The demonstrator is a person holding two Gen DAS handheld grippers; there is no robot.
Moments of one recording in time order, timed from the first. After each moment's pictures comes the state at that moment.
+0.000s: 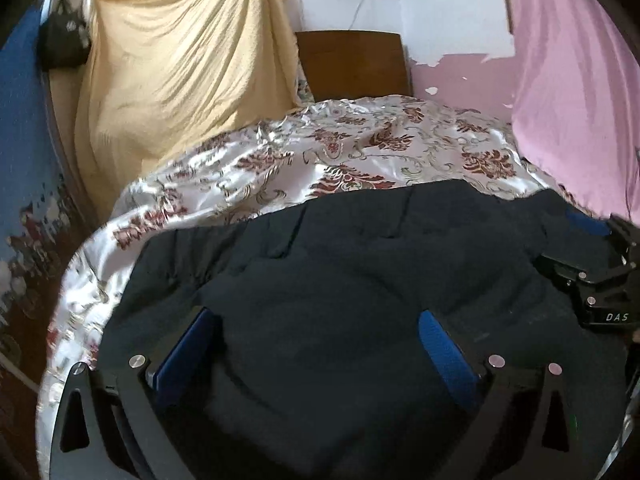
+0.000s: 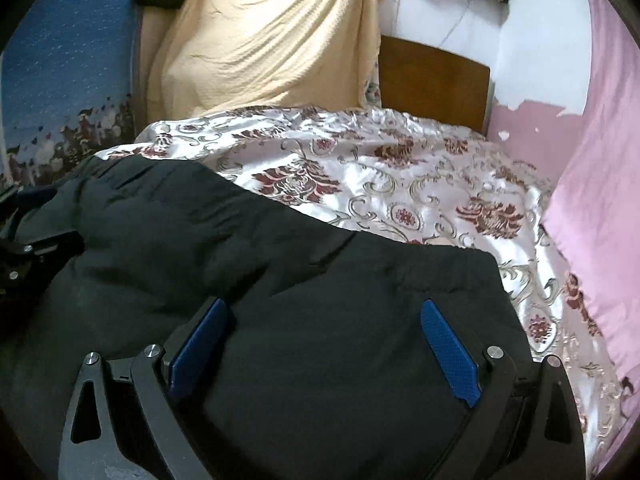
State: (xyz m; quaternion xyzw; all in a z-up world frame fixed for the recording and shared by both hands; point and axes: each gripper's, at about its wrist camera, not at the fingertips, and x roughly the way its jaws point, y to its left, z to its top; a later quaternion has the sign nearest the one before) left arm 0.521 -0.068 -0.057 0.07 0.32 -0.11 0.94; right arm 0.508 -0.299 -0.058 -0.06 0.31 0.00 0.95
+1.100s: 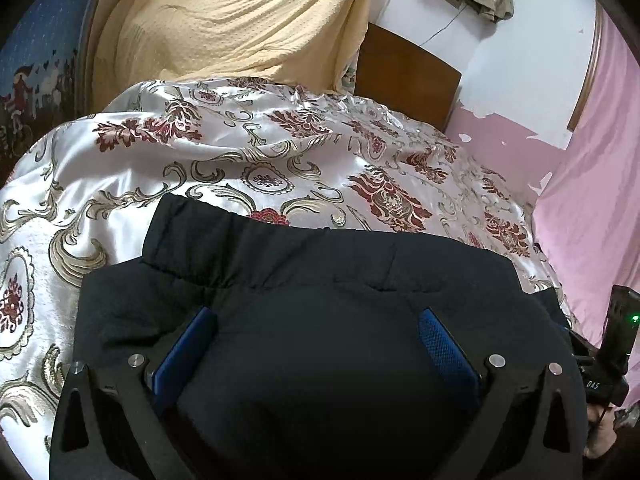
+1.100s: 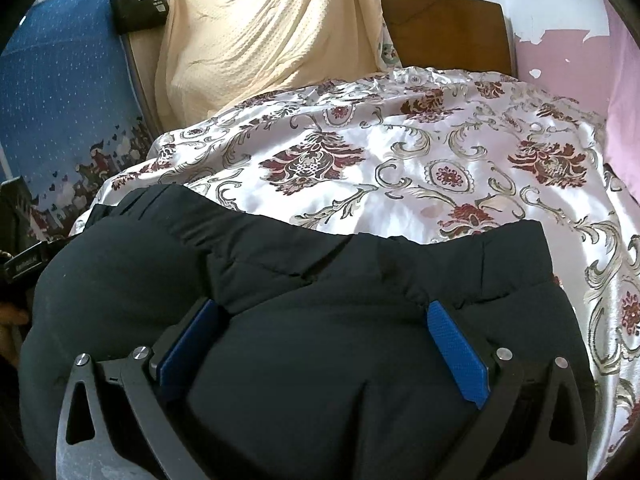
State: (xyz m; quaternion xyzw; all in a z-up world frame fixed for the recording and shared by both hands) left arm 0.597 -0.004 -0.109 -0.13 0.35 -0.12 0.92; right arm 0.575 -0.333 -0.111 0.05 0.35 0.08 0.93
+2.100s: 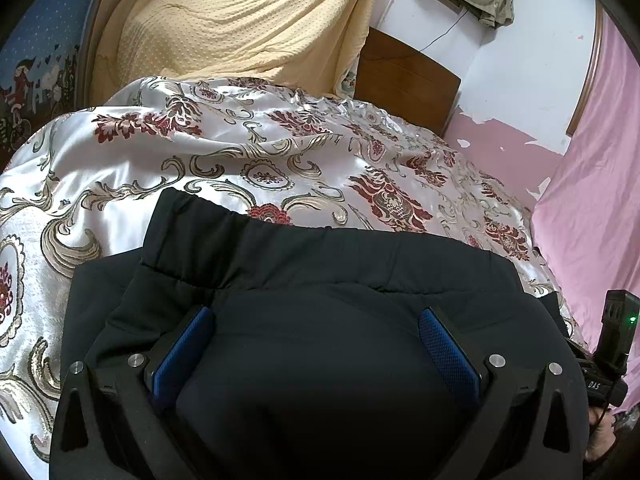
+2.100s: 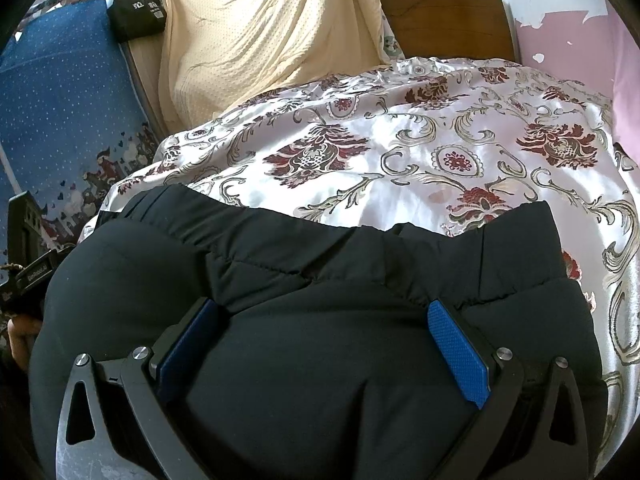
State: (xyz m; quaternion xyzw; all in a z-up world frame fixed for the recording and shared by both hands) left arm 0.598 -0.003 -0.114 -0.14 0.35 -0.13 0.92; right arm 0.580 -0.339 -0.124 0.08 0.35 0.10 0.93
